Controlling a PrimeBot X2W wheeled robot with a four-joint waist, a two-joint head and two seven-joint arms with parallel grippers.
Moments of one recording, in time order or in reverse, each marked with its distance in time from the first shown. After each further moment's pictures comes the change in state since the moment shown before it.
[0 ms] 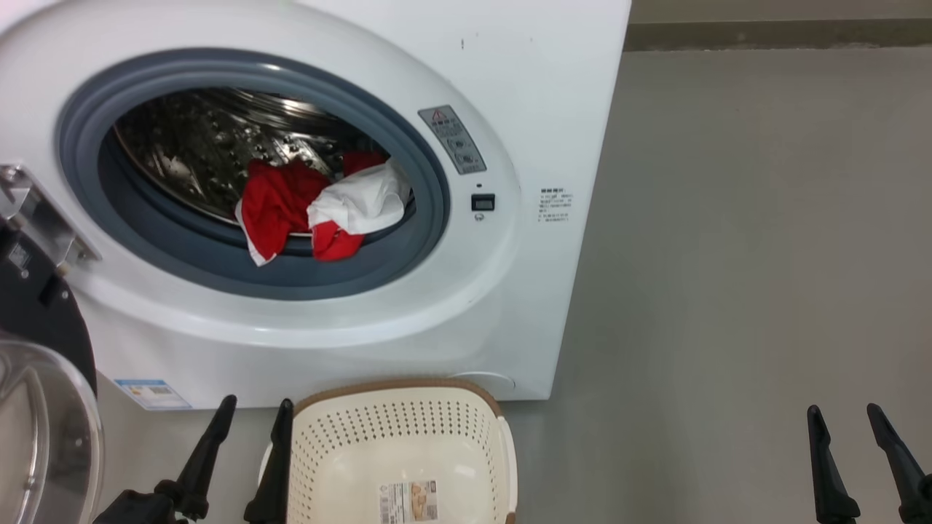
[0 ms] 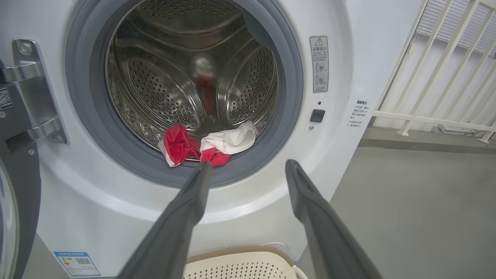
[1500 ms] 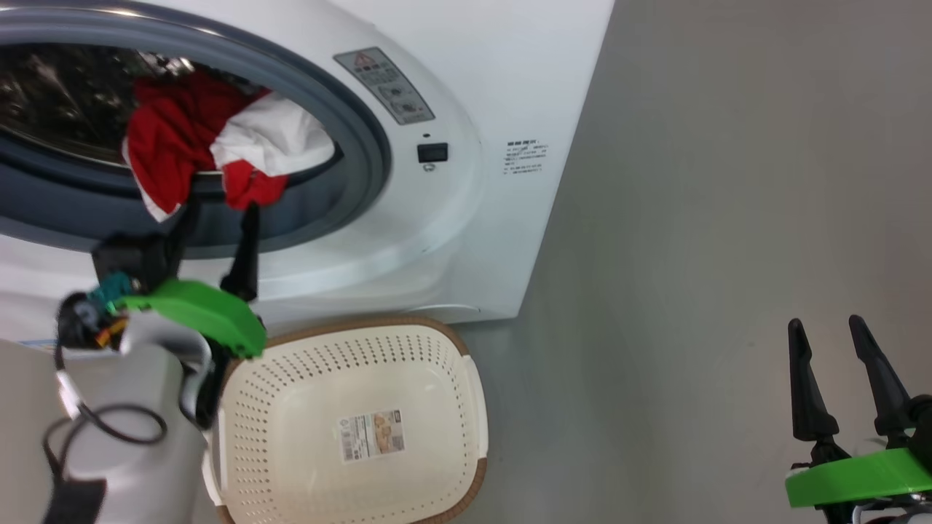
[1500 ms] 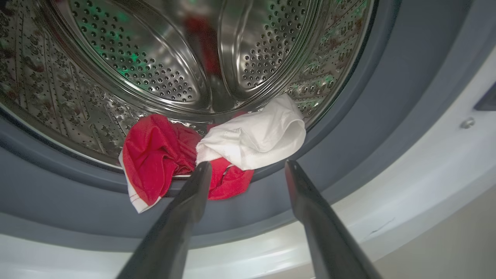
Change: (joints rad) left arm -0.728 -0.002 -0.056 0.722 0.025 0.000 0.000; right arm -0.169 0.020 0.032 -0.014 0.001 0.000 0.000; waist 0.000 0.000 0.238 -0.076
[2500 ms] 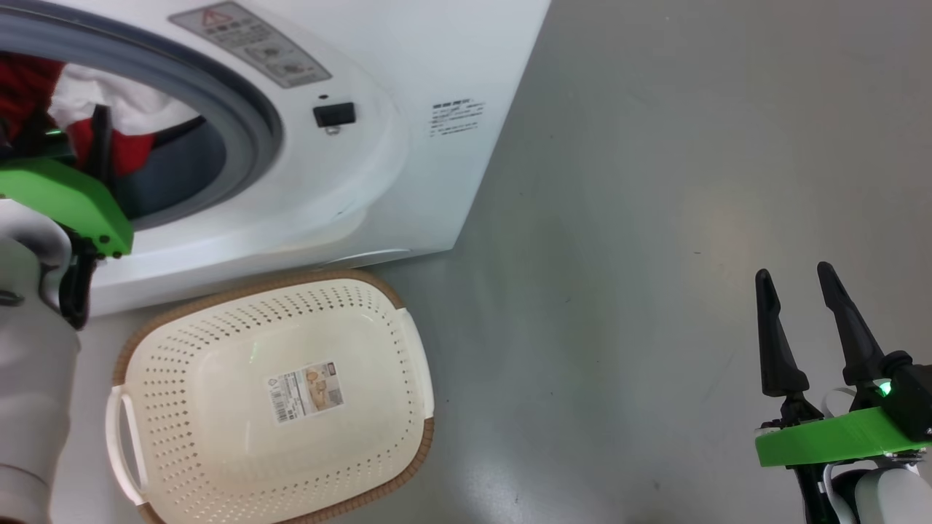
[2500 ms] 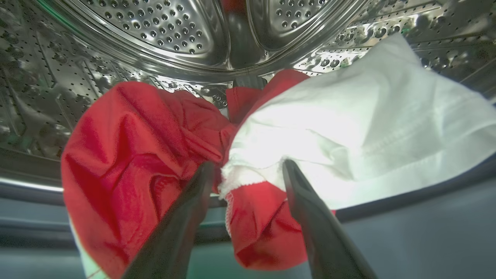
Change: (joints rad) left arm -0.408 0.163 -0.141 0.417 -0.145 0.000 0.022; right arm -0.103 0.013 0.066 -0.020 0.001 0.000 -0.003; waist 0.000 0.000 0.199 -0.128
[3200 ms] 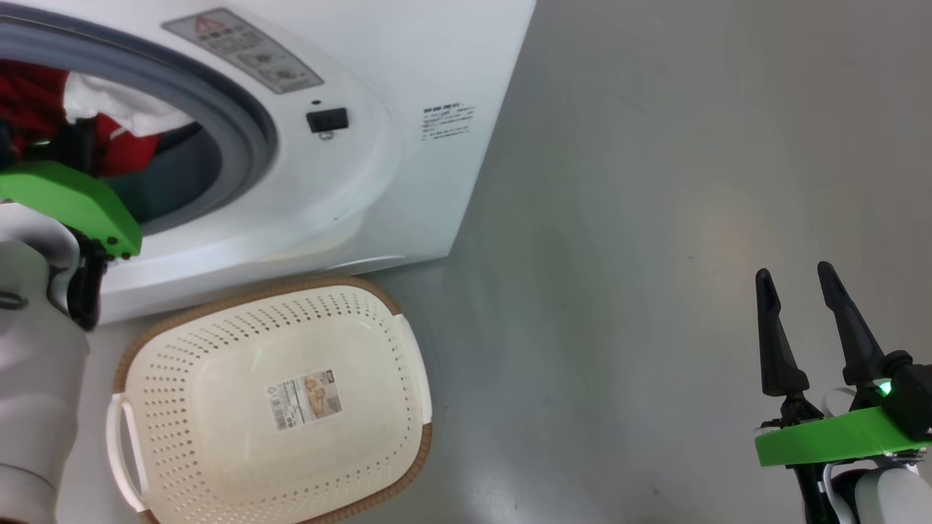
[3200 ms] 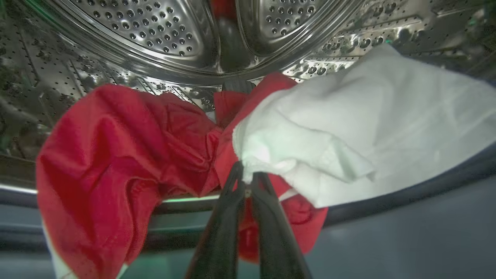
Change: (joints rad) left arm 0.000 0.008 -0.096 0.002 -0.108 0.000 -0.007; right arm -0.001 0.003 -0.001 0.000 0.000 0.000 0.000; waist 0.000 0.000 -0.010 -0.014
